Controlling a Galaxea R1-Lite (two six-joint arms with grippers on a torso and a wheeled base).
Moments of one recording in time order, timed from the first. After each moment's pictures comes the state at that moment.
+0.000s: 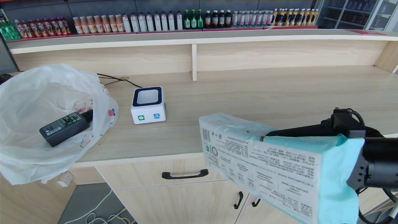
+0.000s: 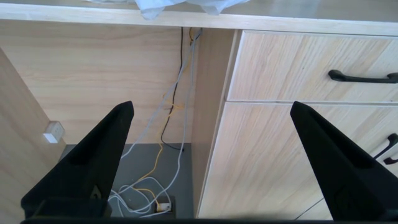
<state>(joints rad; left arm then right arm) 0.00 0.00 0.00 0.00 0.00 0.00 0.63 1.27 -0.81 -0.19 0.54 1.56</state>
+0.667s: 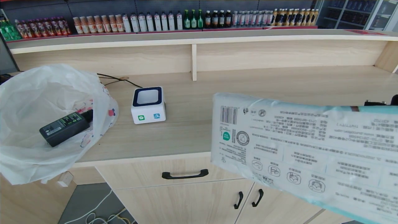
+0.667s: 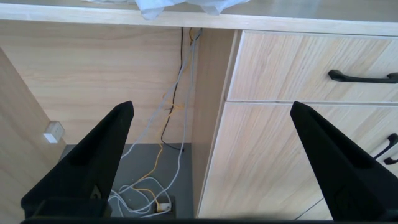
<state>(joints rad) 0.00 0.00 0.00 0.00 0.00 0.00 0.45 1.15 -0.77 -0.31 0.91 1.77</state>
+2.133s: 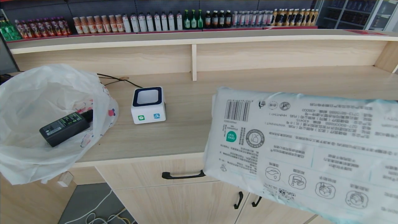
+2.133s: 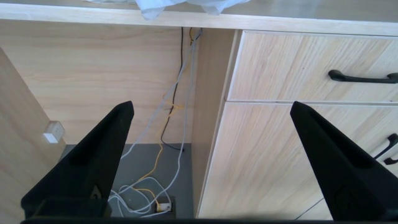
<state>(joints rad) 0.00 0.00 0.00 0.00 0.00 0.00 0.46 1.14 -0.54 -0.80 0.97 2.16</state>
